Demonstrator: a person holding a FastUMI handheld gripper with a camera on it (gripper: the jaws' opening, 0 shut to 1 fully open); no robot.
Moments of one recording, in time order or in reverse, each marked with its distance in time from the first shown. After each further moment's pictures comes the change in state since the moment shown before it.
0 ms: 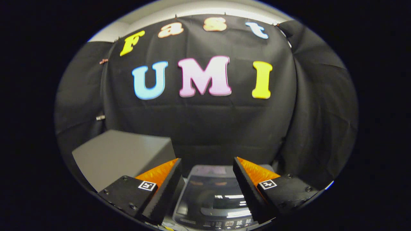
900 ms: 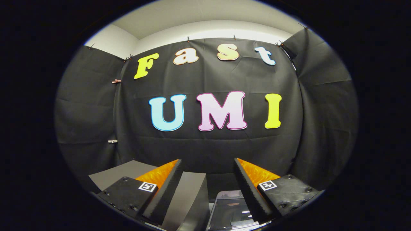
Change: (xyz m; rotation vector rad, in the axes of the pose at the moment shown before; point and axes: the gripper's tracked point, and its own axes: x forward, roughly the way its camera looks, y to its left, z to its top) arm -0.025 0.103 0.059 -0.005 -0.213 0.046
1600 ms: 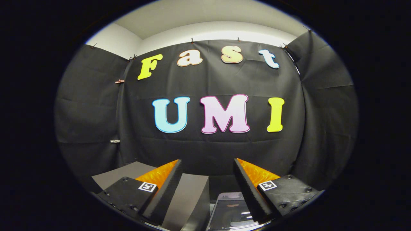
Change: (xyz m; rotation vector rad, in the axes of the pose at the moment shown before) arm -0.007 0.014 0.013 -0.027 -0.002 0.033
